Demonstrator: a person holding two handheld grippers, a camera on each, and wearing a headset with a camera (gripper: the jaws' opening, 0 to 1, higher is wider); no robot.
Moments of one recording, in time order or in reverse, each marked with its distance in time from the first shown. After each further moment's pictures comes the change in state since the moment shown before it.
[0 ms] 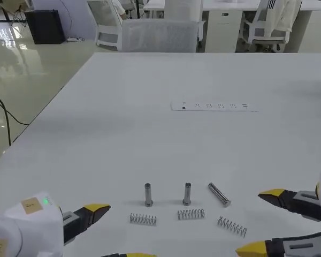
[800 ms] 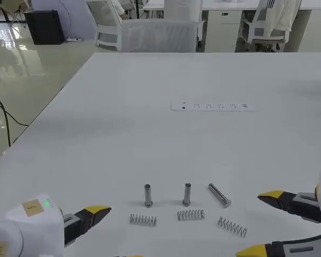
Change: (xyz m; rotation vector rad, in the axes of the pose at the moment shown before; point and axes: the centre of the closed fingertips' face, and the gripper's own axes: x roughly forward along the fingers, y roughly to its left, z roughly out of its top) left arm 0.002 -0.001 -0.001 0.004 0.012 -0.007; right arm 0.002 0.001 -0.002 -0.008 0.003 0.012
